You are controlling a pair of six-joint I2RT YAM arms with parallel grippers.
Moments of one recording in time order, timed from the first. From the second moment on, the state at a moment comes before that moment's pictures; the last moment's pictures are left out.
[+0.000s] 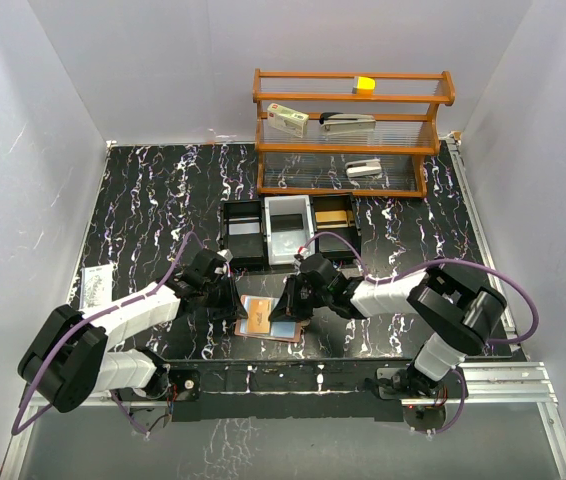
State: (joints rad) left arm -0.61 1.23 0.49 -0.29 0.25 -0.76; right arm 0.87 1.61 0.59 0.30 -0.36 1.08
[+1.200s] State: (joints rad) left arm -0.61 1.27 0.61 -0.31 0.30 -0.69; right arm 0.85 1.62 0.59 0.29 -0.38 1.09
